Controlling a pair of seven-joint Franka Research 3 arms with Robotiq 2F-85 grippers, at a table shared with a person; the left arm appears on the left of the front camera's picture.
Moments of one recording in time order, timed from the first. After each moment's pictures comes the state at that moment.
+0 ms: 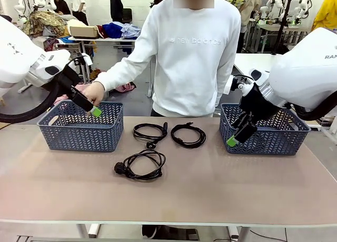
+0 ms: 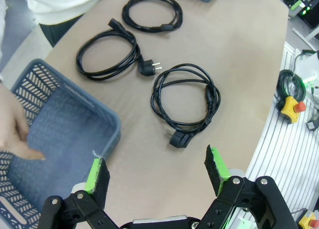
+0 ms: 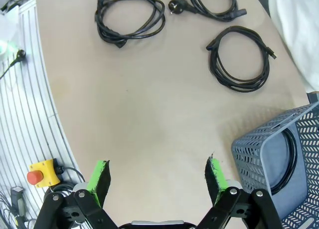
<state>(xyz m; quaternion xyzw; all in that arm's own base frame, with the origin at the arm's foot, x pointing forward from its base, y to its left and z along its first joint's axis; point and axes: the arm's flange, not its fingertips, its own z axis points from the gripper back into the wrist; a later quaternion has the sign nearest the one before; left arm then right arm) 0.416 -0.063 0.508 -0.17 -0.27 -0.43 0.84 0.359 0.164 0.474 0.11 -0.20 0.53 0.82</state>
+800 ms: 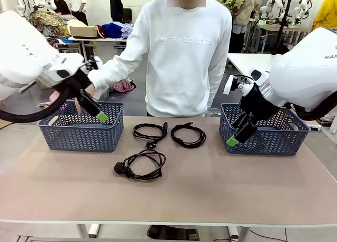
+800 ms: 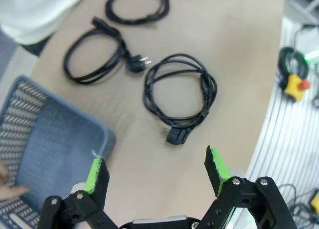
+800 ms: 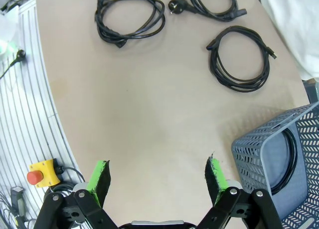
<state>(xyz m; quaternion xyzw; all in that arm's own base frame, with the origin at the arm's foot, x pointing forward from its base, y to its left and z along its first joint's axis) 0.416 -0.104 0.506 -0.14 -0.24 -0.51 0.82 0.359 0.164 0.474 0.11 -0.20 0.53 0.82</state>
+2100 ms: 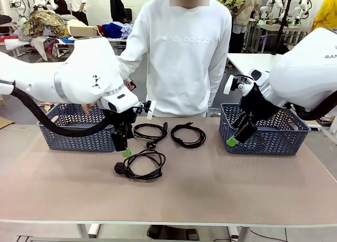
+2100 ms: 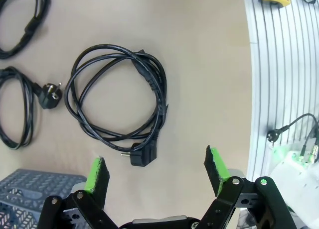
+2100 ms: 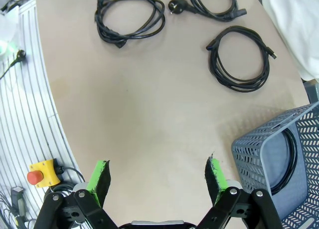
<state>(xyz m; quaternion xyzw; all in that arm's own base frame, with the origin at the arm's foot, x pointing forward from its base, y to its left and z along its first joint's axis) 0.398 -0.236 0.438 -0.06 -0.09 -0.72 0.69 0.360 0.164 0.474 0.11 -0.20 0.53 0.82</state>
